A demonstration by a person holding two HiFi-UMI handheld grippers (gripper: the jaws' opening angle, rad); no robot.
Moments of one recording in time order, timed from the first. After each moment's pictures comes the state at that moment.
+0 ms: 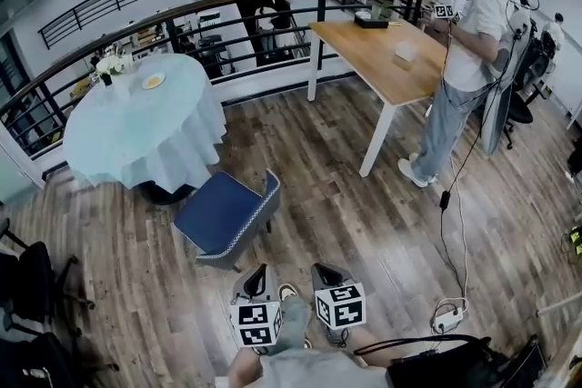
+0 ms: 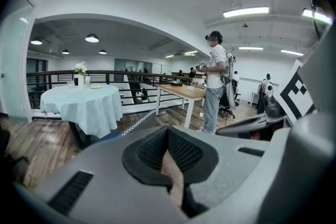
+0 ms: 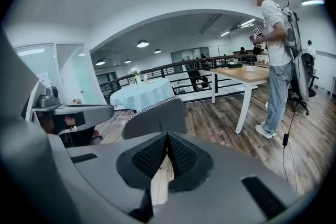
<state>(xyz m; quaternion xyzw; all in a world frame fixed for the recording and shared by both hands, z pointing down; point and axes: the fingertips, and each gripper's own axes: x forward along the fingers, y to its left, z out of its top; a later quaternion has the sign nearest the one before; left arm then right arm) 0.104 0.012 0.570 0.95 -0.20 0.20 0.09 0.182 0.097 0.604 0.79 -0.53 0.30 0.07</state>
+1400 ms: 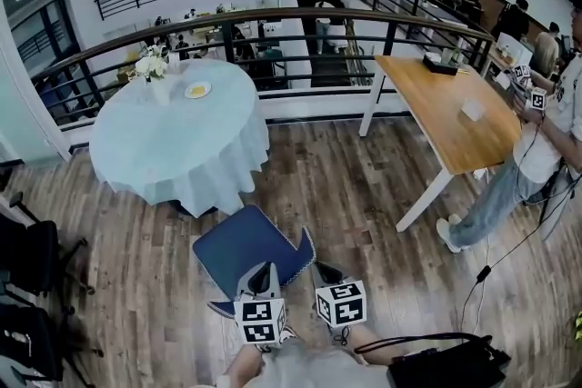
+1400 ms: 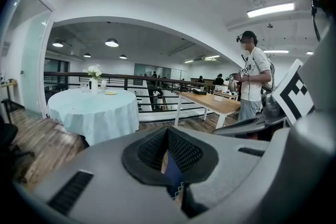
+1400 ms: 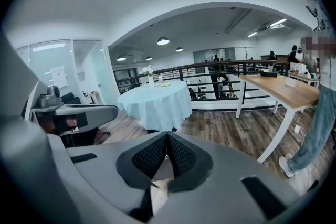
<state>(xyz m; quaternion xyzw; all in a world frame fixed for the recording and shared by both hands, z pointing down) 0.216 -0.173 0.549 0.93 -0.31 0.16 0.11 0.304 -0.115 0.580 0.72 -0.63 0.27 0.11</state>
